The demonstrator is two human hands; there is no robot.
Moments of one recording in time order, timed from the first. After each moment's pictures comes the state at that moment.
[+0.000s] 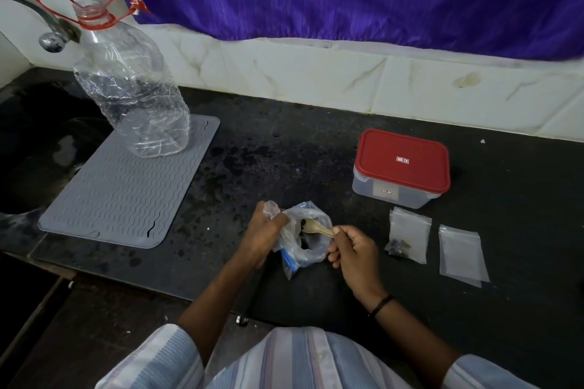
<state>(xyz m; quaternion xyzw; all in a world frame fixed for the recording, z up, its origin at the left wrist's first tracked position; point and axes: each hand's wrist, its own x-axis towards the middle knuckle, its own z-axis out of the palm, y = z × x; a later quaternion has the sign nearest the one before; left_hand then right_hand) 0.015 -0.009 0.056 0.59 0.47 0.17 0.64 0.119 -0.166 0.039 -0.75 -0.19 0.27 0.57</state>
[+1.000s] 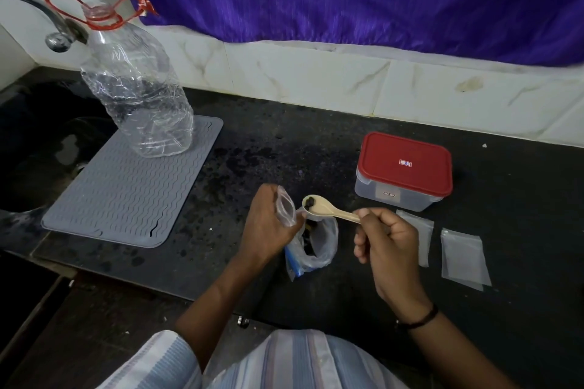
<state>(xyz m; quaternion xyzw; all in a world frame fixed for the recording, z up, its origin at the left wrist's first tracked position) 0.008 -0.015 0.083 0.81 0.34 0.29 0.39 0.116 -0.182 0.141 -0.66 -0.18 0.24 0.69</state>
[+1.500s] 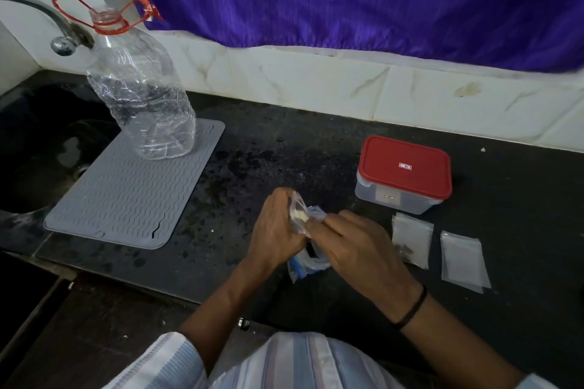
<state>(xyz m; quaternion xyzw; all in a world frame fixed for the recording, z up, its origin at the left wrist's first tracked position) 0.014 -0.027 0.086 0.84 0.26 0.31 0.35 0.114 -0.164 0.147 -0.67 -0.69 -0.19 0.21</state>
